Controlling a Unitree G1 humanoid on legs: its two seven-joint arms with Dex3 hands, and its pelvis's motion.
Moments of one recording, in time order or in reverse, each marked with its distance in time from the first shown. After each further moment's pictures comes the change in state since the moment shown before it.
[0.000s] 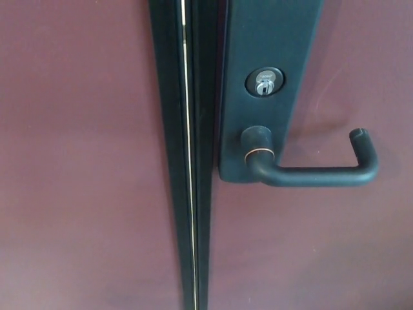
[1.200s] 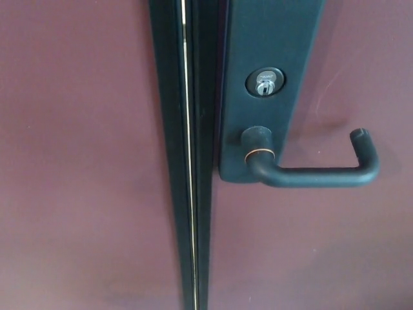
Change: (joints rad) left_arm -0.014 -0.002 -0.006 0.000 0.000 0.001 0.000; right_arm -0.474 0.110 0.208 1.496 0.012 -0.035 -0.349
